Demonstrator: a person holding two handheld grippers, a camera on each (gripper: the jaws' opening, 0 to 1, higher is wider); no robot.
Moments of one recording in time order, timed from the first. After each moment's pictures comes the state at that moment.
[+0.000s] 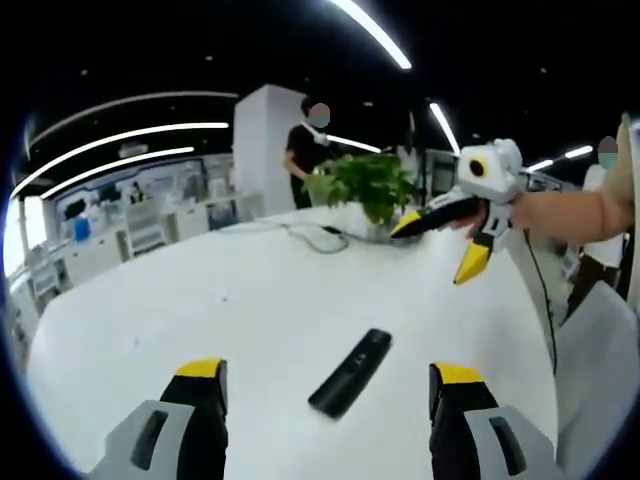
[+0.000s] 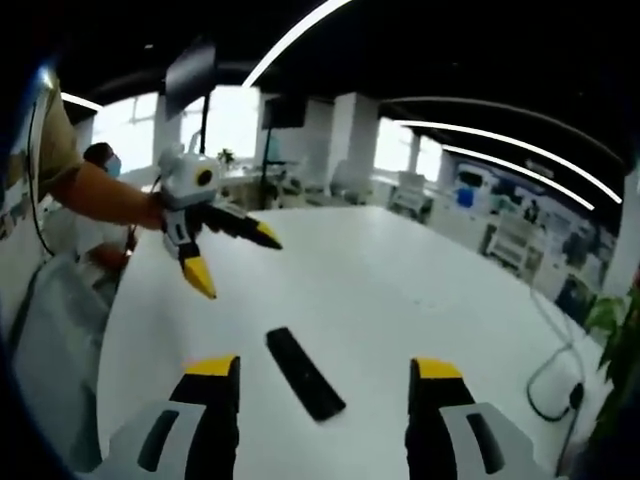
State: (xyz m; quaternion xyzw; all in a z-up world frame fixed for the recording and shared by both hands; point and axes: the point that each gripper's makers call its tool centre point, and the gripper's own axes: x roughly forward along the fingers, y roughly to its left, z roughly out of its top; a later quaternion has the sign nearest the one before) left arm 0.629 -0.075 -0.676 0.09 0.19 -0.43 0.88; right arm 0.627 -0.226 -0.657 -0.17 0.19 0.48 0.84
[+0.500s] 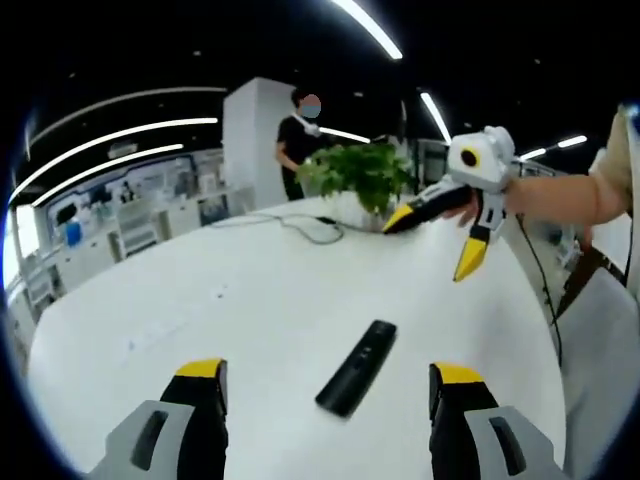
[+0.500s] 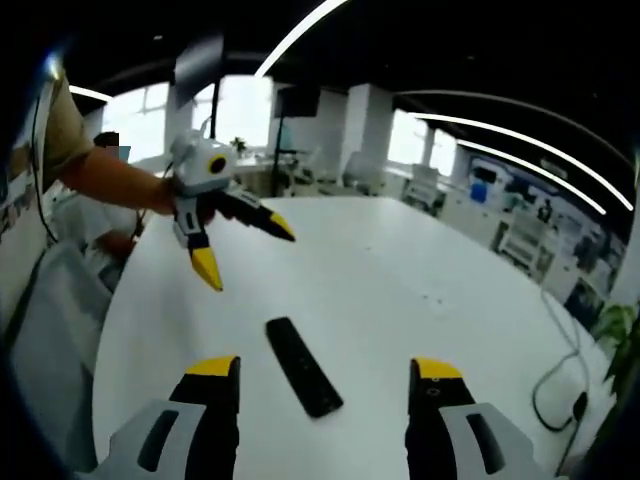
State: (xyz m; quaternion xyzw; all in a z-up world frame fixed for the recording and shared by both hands) left arm 0.642 -0.077 -0.688 0.11 0.20 -0.45 0.86; right arm 0.634 -0.222 -0.669 -0.19 0.20 0.50 0.82
